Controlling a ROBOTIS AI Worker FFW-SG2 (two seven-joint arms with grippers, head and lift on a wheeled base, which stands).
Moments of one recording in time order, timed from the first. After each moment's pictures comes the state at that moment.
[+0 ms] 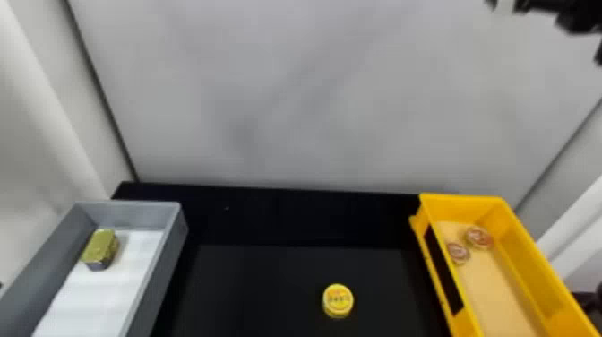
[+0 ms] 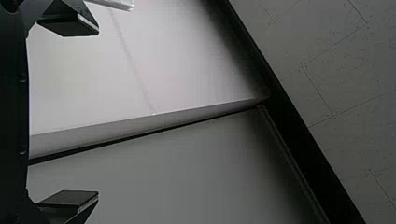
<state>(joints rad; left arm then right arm) -0.25 0.24 0.44 -2.31 0.01 0.16 -0.04 -0.55 -0.31 -0.05 -2.31 0.18 1.30 0.21</state>
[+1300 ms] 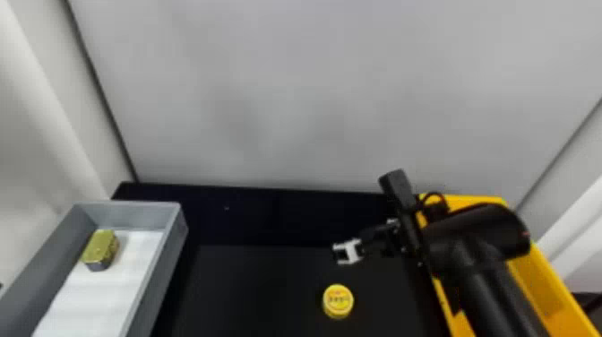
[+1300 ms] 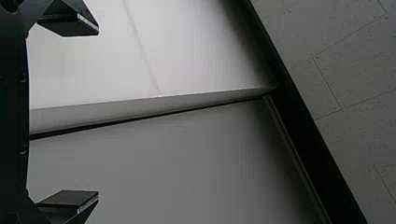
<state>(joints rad) -0.28 0.24 0.37 -2.25 0.03 0.15 -0.04 -0.33 -0.17 0.15 -1.40 0.27 1.00 0.73</state>
